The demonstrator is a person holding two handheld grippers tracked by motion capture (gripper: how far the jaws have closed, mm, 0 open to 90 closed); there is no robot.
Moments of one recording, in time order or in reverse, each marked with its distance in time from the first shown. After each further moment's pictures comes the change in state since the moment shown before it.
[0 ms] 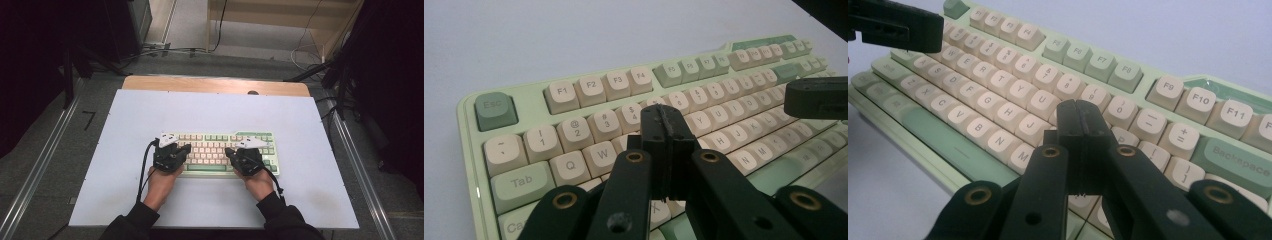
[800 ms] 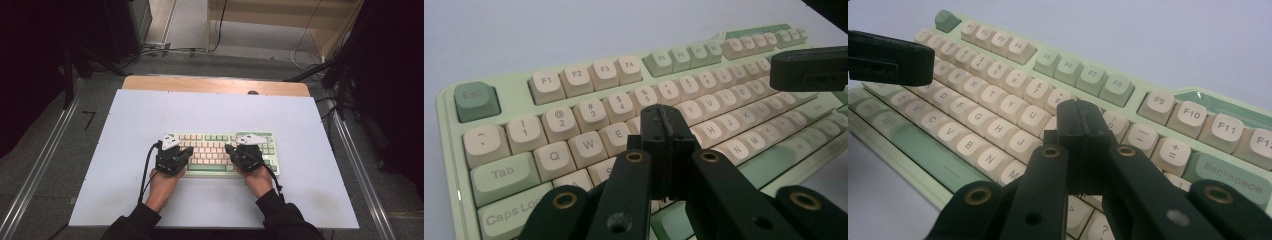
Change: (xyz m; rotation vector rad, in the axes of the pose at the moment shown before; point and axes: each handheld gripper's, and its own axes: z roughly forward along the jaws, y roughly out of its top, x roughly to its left) left arm -0.007 -0.006 0.002 0.020 -0.008 0.013; right arm -0.004 0.005 0.004 -0.014 -0.009 0.016
